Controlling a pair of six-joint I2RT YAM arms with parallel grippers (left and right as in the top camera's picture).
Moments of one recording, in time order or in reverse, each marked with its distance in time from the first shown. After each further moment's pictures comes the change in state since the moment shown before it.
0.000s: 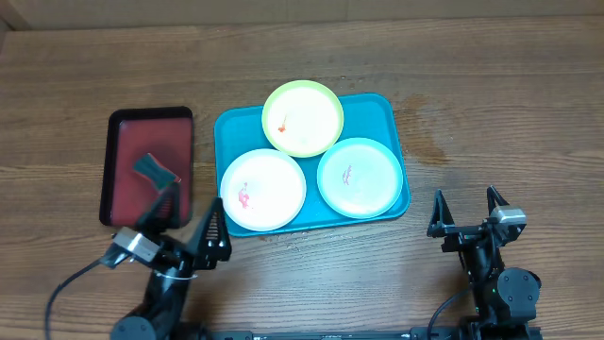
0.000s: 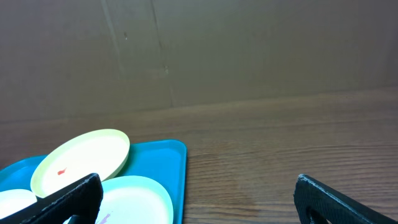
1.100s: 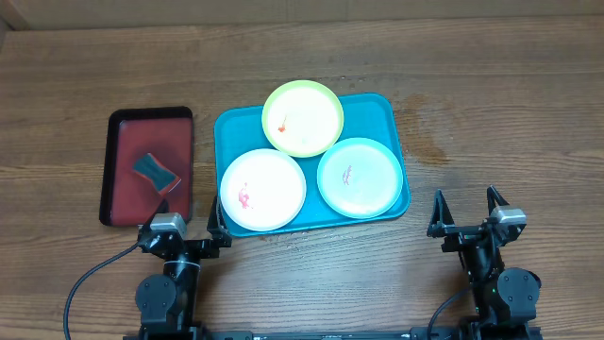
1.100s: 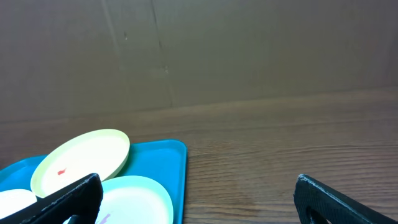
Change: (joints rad) left arm 0.002 -0.021 -0.203 -0.224 -0.229 0.407; right arm 0.000 0.000 0.000 -0.001 0.000 0.000
